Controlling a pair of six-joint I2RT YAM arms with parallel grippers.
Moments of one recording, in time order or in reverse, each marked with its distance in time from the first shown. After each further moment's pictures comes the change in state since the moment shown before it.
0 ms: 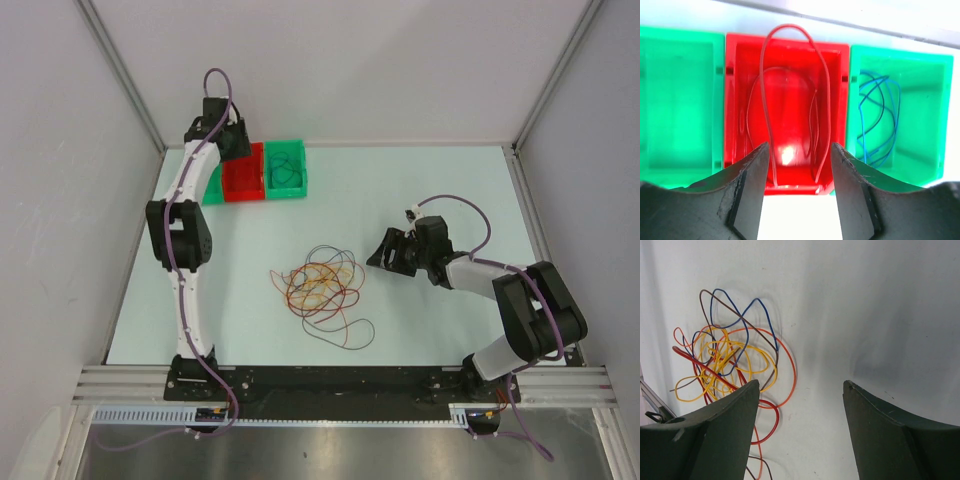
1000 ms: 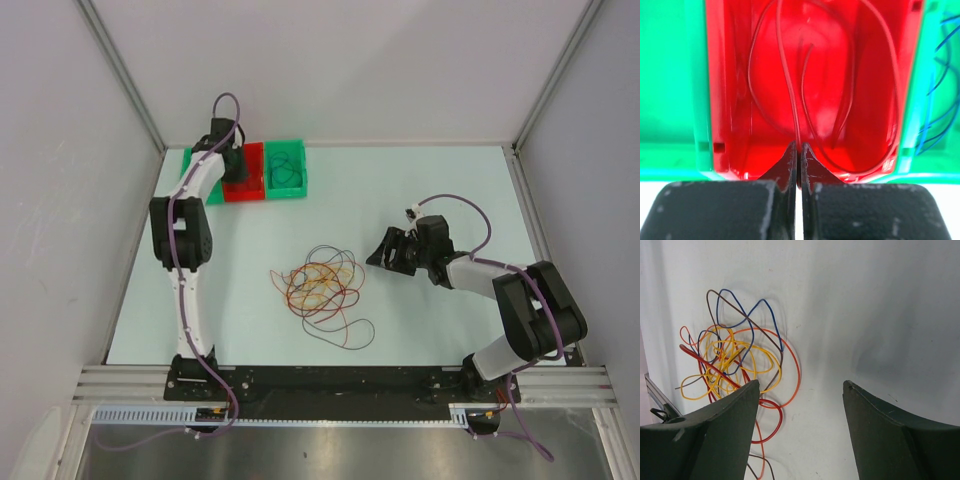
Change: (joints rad) left arm 0.000 0.024 -0.132 -0.003 -0.024 0.026; right arm -0.008 0.002 -0.002 0.018 -0.026 0.000
